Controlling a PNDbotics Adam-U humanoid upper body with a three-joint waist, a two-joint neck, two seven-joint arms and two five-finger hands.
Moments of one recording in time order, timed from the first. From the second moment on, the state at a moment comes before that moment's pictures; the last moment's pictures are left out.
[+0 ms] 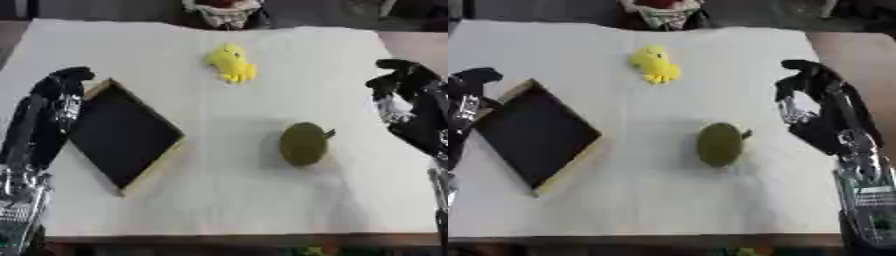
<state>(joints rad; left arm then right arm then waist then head) -0.12 0.23 0.06 -1.88 -0.15 -0.10 -0.07 -0.27 -0.19 -0.05 -1.76 0.21 -0.21 0.21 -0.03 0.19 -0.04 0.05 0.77</state>
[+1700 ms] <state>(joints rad) -0.12 0.23 0.05 -1.88 -0.15 -0.10 -0.07 -0.41 -0.32 0.02 -1.70 0.29 -0.25 0.33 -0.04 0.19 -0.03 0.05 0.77</state>
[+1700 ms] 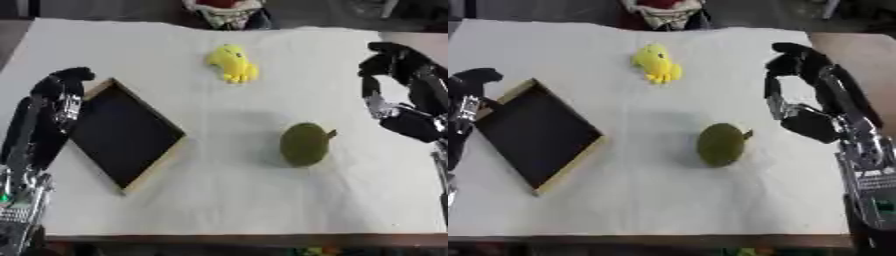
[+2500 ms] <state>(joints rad) -0.12 0.23 0.04 -1.87 -0.15 -0.10 -0.07 -0.62 -0.51 0.23 -1.48 0.31 -0.30 0.44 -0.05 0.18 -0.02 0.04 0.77</state>
